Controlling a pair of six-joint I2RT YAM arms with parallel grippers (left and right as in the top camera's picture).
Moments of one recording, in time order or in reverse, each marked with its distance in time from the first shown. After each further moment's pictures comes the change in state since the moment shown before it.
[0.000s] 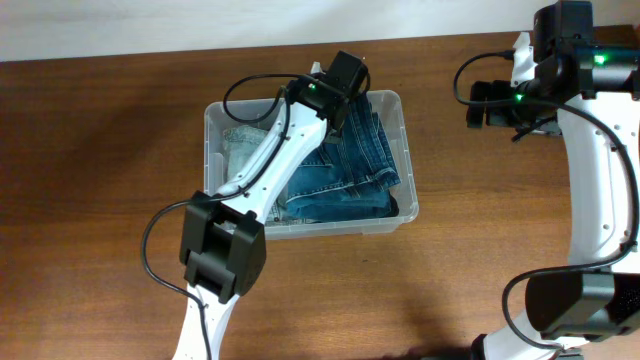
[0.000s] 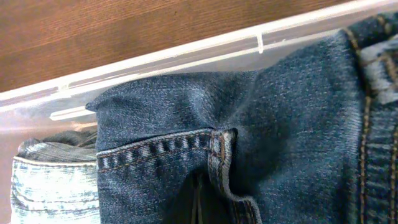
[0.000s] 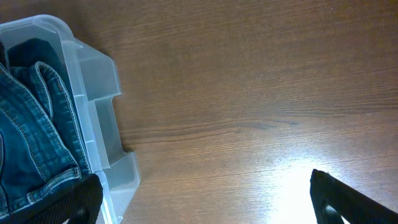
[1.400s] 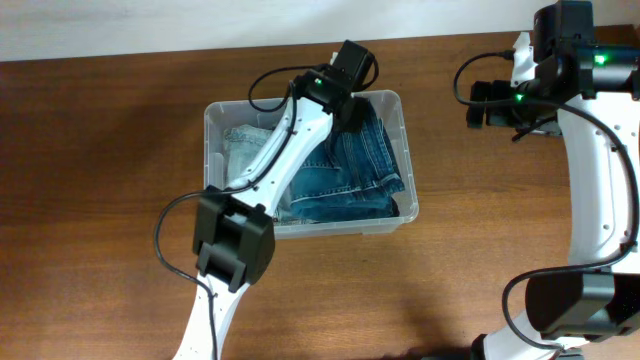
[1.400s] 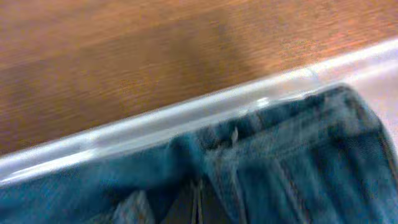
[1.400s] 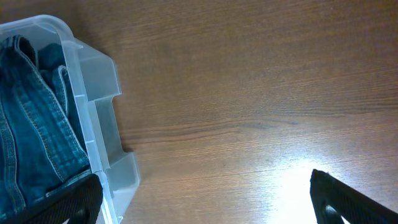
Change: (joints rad) left arm -0.003 0.089 0.145 0.106 0.251 0.038; right arm 0.000 0.000 0.000 0.000 0.000 0.000
